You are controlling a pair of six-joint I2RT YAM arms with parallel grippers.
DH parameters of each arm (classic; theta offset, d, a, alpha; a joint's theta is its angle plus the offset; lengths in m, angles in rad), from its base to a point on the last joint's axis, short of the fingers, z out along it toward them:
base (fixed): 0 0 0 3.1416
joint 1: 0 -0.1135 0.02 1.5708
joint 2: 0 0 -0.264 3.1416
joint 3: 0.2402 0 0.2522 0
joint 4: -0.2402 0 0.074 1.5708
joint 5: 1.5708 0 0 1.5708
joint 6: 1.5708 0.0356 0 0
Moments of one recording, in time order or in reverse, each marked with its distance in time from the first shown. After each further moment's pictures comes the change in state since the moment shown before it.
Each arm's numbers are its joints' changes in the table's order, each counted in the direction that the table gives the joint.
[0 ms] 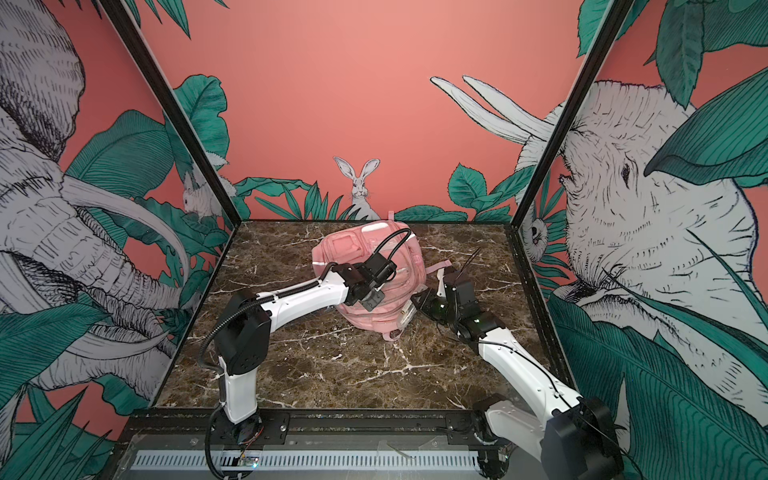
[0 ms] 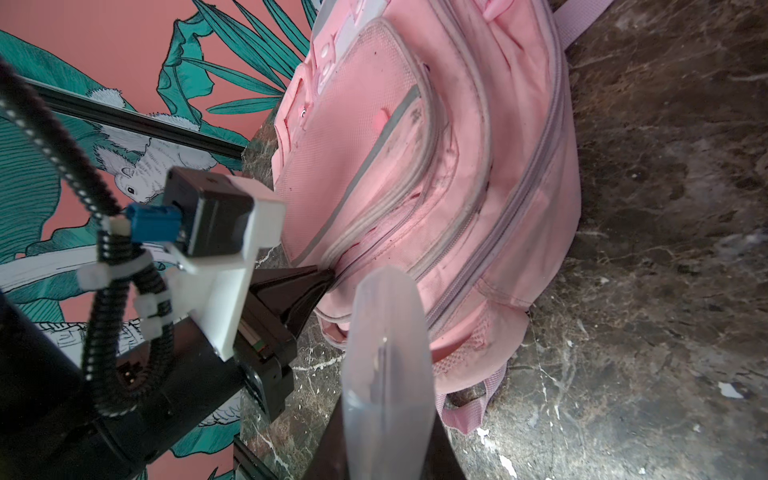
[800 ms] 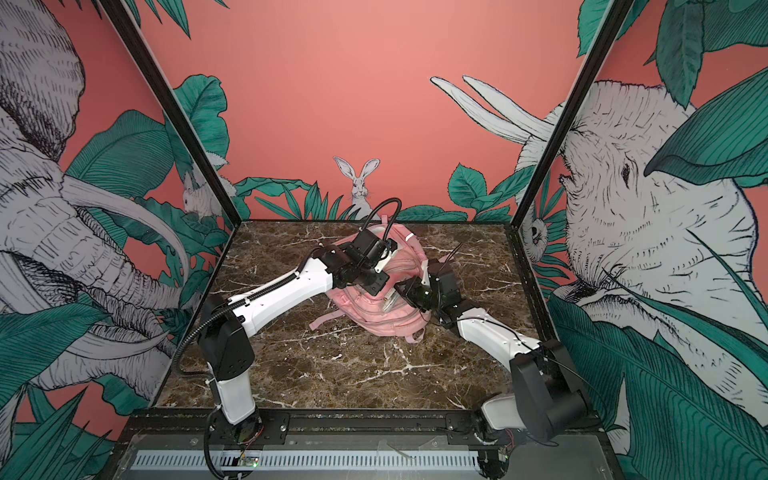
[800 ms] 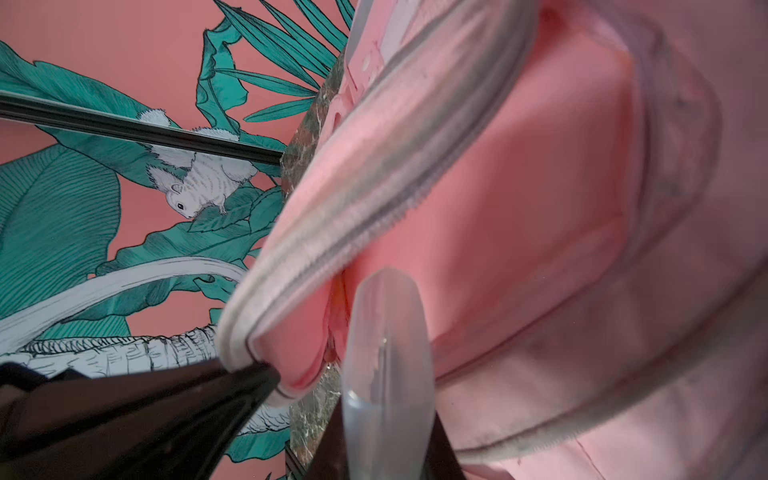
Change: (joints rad) left arm -0.018 -0.085 0.154 -0.069 0.271 -0.072; right arm -0.034 0.322 0.061 0.367 -0.076 0.161
